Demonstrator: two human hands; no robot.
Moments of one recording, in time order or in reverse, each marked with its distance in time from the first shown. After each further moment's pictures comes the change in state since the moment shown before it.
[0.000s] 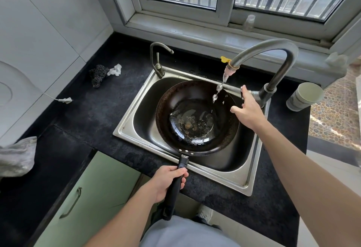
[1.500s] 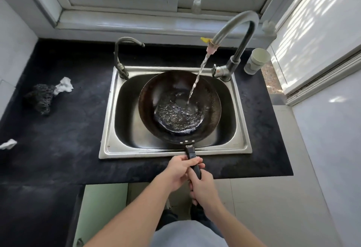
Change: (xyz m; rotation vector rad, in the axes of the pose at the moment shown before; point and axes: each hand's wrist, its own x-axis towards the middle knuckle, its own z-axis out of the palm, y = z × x) left_hand 0.025 0.024 -0.032 0.256 -0.381 -0.114; right_hand -0.218 -0.069 0.242 0.604 0.227 0.703
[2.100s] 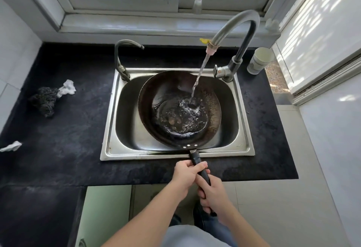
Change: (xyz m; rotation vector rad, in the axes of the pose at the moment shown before) left_hand 0.003 -0.019 0.021 0.040 0.164 0.086; right_hand 0.005 0.014 -0.036 0.117 -0.227 0.031
